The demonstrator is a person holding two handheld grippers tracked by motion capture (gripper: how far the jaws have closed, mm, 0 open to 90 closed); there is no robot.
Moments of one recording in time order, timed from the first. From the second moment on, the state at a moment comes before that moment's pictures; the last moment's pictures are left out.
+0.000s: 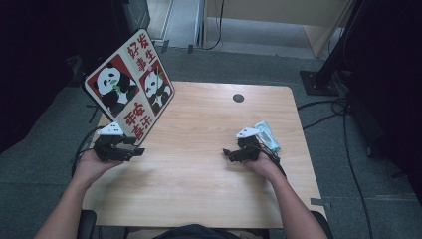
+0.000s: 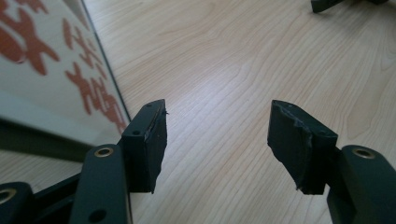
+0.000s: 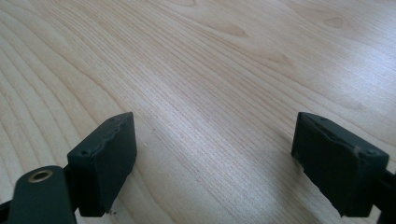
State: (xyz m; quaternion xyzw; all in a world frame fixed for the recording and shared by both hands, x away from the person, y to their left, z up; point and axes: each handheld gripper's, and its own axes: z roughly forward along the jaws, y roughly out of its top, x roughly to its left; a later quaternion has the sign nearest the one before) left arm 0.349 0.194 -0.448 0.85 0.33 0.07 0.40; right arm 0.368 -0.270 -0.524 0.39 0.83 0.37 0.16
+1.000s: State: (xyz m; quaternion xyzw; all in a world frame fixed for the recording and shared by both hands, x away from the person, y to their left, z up) left arm 0.352 0.257 -0.436 0.80 0.41 0.11 0.42; right arm 0.371 -0.271 -0.524 0.37 0.84 0.37 0.15
